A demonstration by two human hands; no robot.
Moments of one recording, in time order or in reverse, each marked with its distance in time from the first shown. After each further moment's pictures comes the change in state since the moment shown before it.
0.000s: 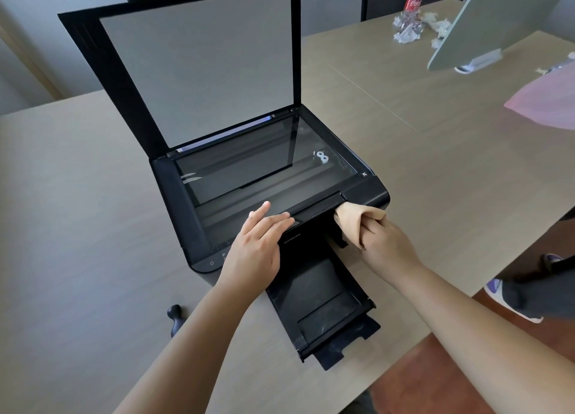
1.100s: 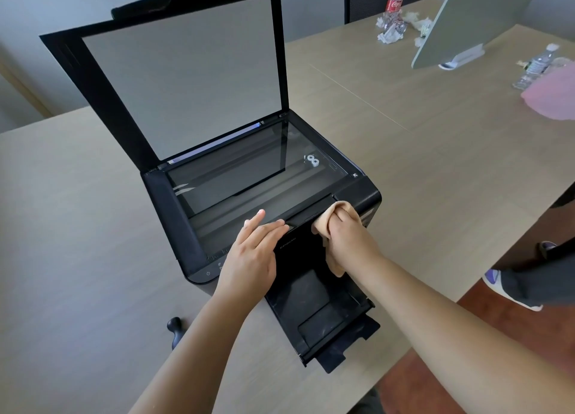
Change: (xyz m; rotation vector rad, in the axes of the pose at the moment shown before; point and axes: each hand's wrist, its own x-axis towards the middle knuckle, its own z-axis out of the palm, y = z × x) left_hand -0.001 0.001 0.000 0.025 -0.002 0.021; right_hand 0.031 -0.042 0.010 0.119 -0.307 0.282
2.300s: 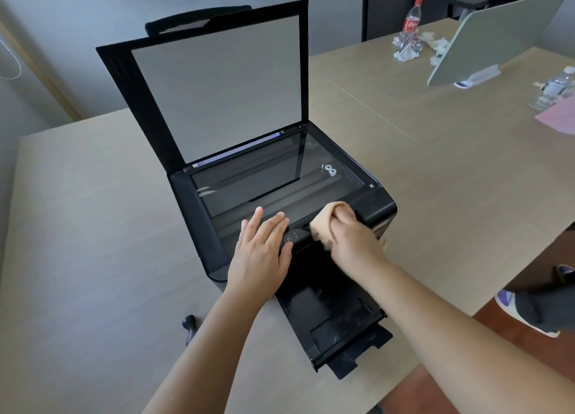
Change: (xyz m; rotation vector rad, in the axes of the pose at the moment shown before) left_hand 0.000 -0.007 -0.009 0.100 -0.057 -0.208; right_hand -0.014 -0.044 -0.037 0.160 0.117 -0.058
